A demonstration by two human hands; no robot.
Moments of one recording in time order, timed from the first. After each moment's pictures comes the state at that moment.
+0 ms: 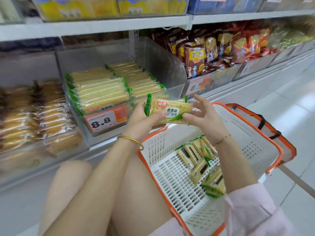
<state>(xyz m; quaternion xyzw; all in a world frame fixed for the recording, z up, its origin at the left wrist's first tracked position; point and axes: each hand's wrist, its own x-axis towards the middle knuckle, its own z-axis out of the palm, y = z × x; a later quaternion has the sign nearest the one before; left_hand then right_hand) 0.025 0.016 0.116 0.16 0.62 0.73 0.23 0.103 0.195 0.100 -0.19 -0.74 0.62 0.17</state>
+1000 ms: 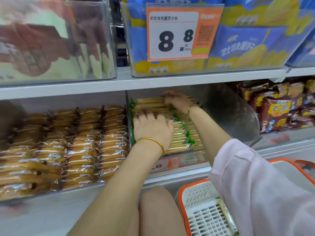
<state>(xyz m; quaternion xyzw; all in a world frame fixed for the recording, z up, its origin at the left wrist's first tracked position) -0.100 -0.034 0.159 0.10 0.99 0.03 0.02 -0.195 0.096 0.148 0.01 -0.86 0.50 -0.01</state>
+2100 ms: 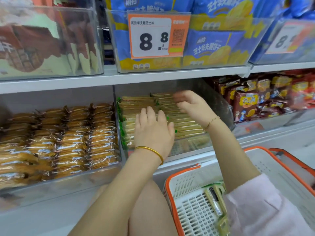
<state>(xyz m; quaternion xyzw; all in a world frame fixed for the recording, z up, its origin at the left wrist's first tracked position) -0.040 -0.020 0.172 0.17 0.97 0.14 -0.03 -0.080 0.135 0.182 -0.02 -0.87 0.49 0.08</state>
